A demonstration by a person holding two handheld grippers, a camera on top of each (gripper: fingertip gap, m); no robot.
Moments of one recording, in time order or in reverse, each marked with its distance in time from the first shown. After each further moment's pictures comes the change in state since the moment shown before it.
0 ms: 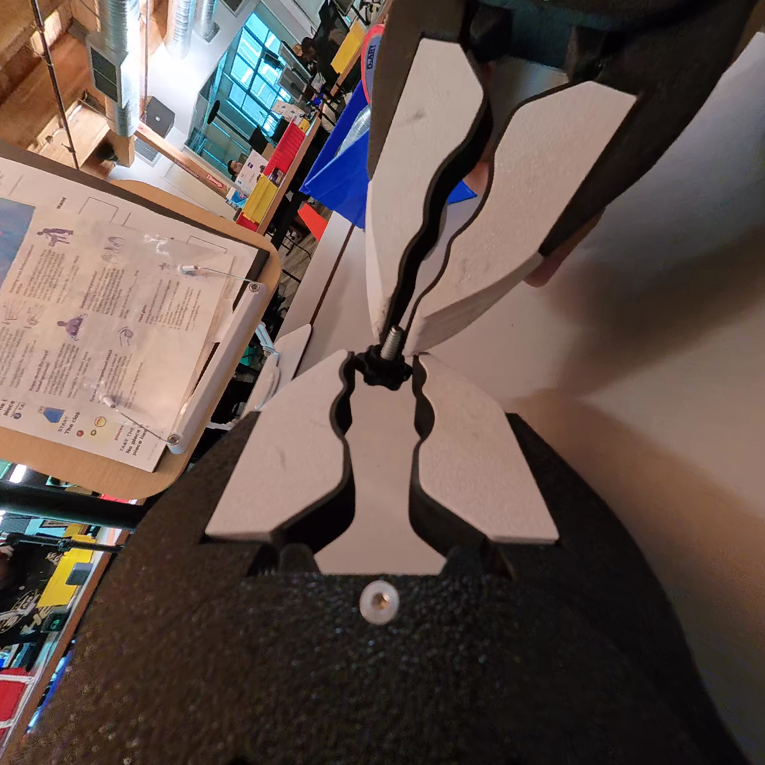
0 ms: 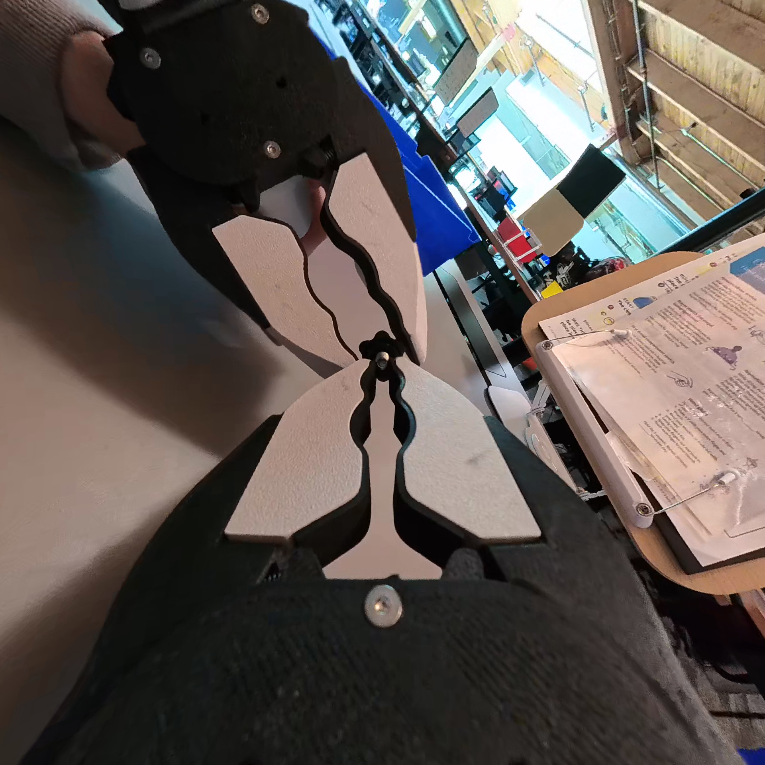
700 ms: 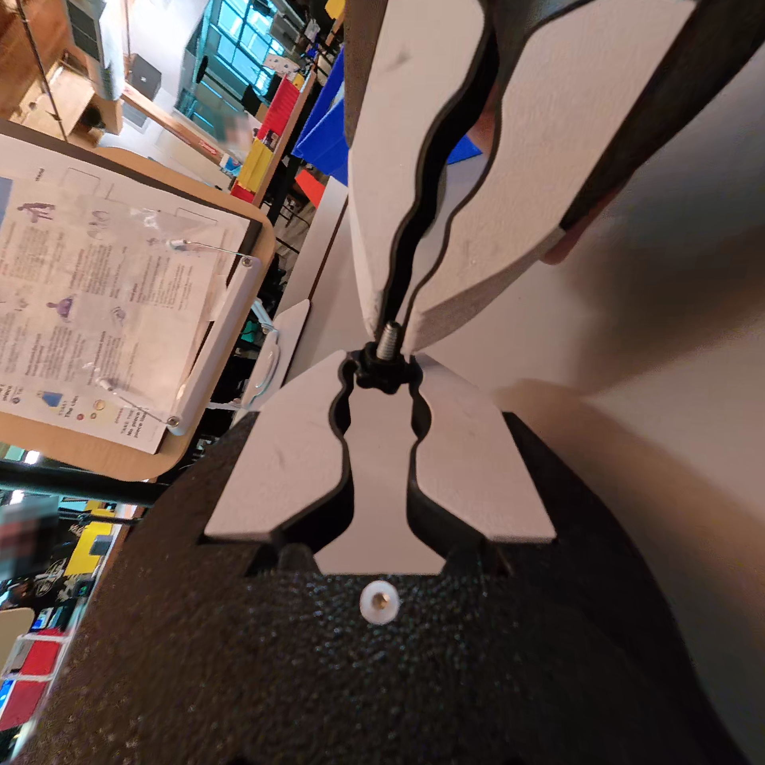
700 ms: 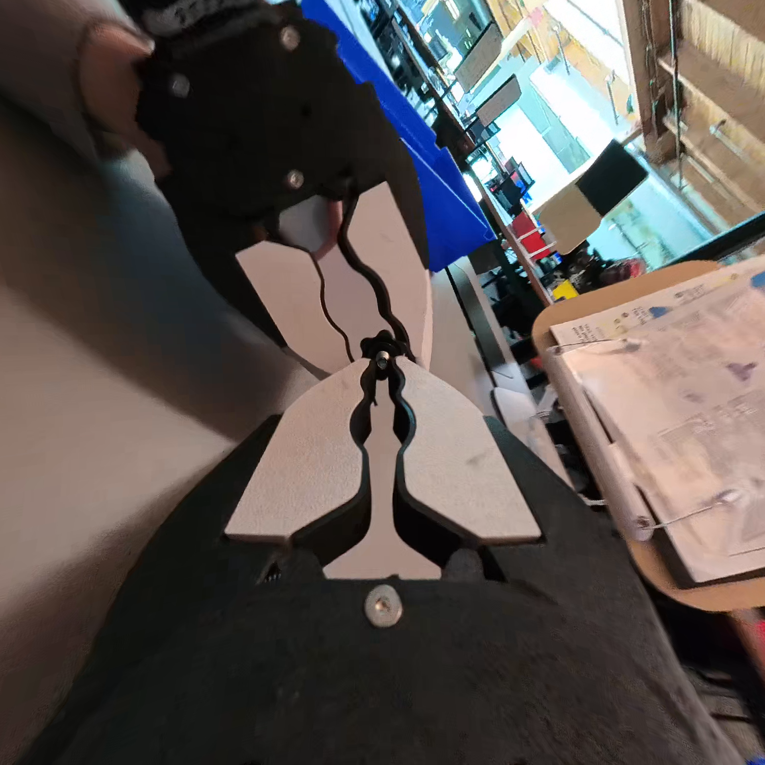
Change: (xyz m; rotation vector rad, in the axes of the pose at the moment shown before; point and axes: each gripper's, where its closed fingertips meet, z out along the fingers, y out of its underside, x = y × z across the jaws) left arm 0.003 0.014 0.004 -0.082 0.003 0.023; right arm -0.007 -0.002 0.004 -0.034 -0.038 -0.042
